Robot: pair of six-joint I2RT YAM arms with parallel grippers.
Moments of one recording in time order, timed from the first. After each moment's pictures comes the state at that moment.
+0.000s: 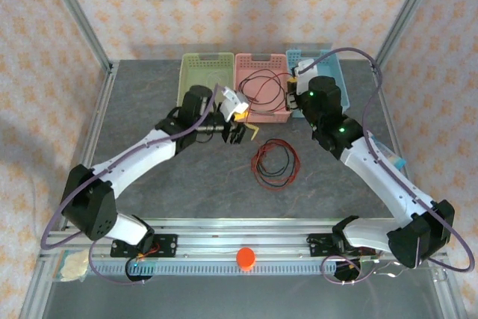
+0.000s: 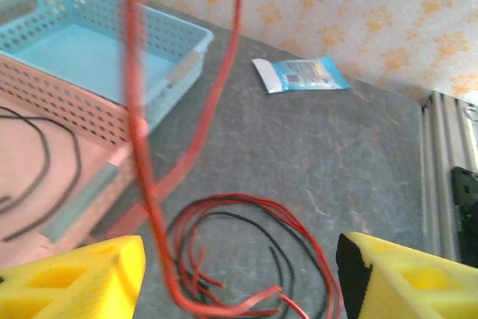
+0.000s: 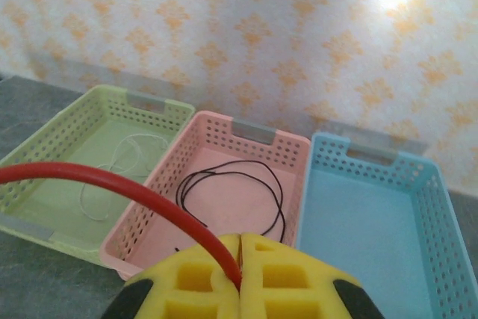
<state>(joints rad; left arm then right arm) -0.54 1.44 1.05 -0.05 0.59 0.06 0.50 1.21 1.14 -0.22 0.25 0.00</state>
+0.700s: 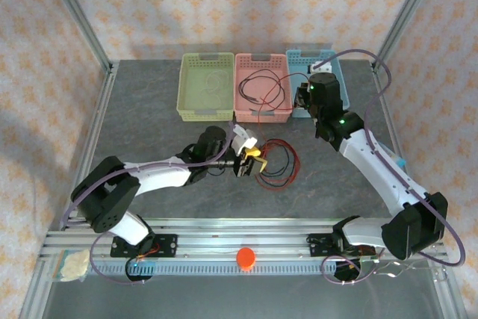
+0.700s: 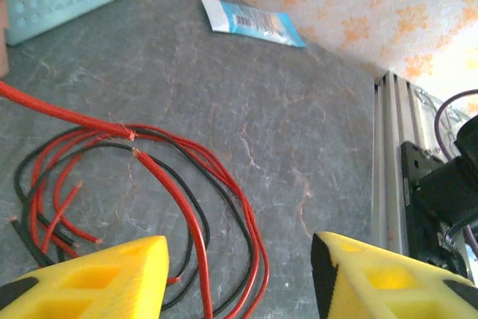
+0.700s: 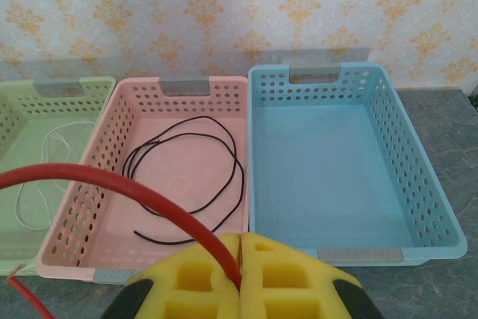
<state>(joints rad) -0.71 1.55 0.71 0.43 0.54 -0.19 0.41 1.27 1.17 -0.33 0.32 0.22</state>
